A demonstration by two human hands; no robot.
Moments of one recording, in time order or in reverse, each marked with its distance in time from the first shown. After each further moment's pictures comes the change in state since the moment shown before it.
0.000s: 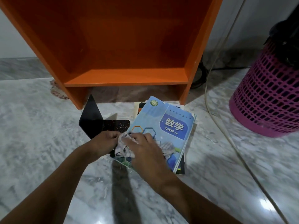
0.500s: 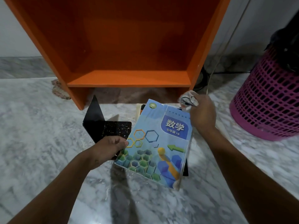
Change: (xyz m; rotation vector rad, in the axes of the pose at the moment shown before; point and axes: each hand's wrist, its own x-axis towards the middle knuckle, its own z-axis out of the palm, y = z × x) left_hand -0.006 -0.013 0.002 -0.073 -0.061 -0.023; right_hand 0.066 0.154 -0.086 0.023 0.448 0.600
